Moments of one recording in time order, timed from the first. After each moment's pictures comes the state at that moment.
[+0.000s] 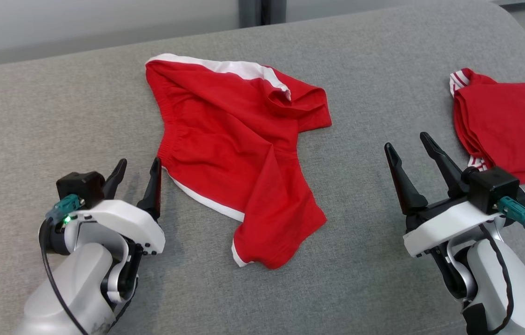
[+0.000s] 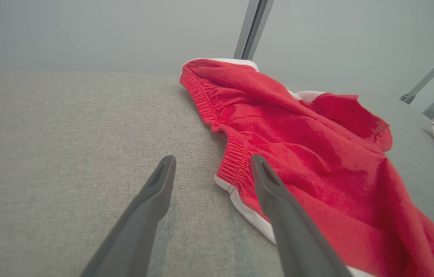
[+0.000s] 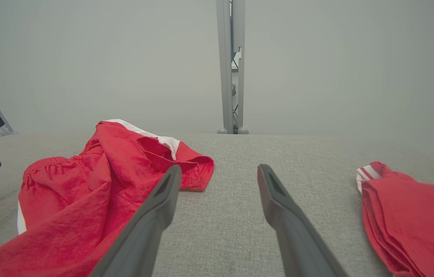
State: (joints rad) left arm -0.54 0.35 -0.71 0.53 -0.93 0.20 -0.25; right arm -0.41 -0.17 0.28 0.37 0.31 0.13 -0.23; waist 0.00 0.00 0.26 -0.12
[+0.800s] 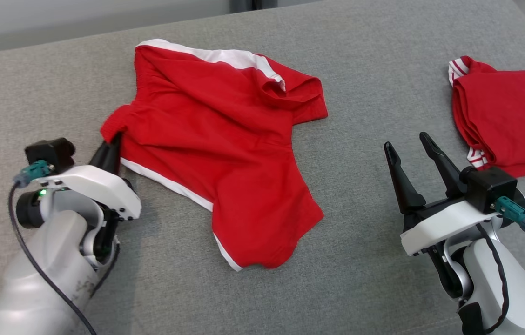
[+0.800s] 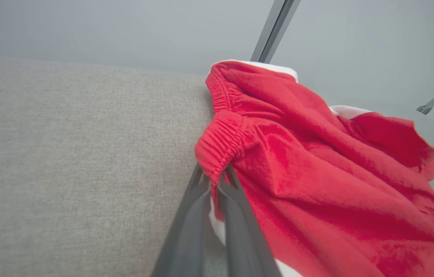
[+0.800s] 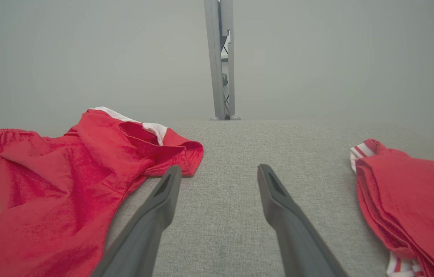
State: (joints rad) left arm -0.70 0.30 -0.68 0.79 -0.98 0.07 -0.24; right arm -0.42 -0.14 0.26 0.39 0.30 0.13 -0.24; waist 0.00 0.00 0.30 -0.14
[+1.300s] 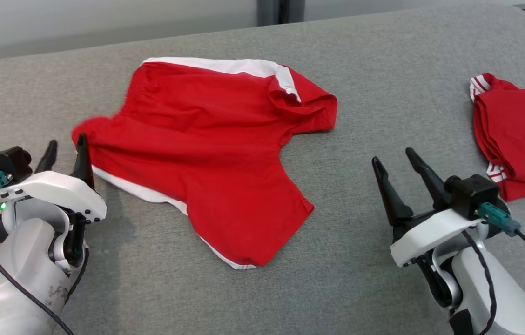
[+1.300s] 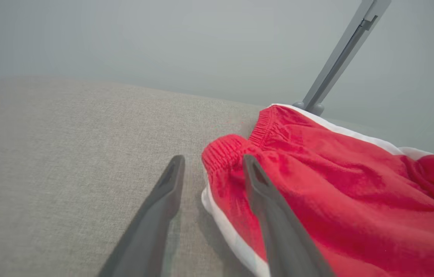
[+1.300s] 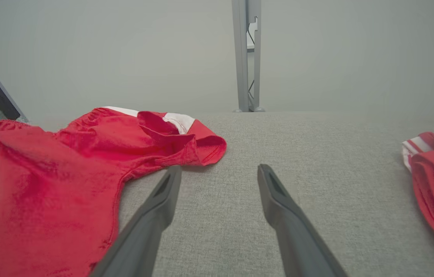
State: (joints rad) left arm -0.67 0.36 -0.57 0.81 -0.96 0.12 -0.26; right arm -0.42 -0.14 0.31 0.44 0.33 0.13 -0.23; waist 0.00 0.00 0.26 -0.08
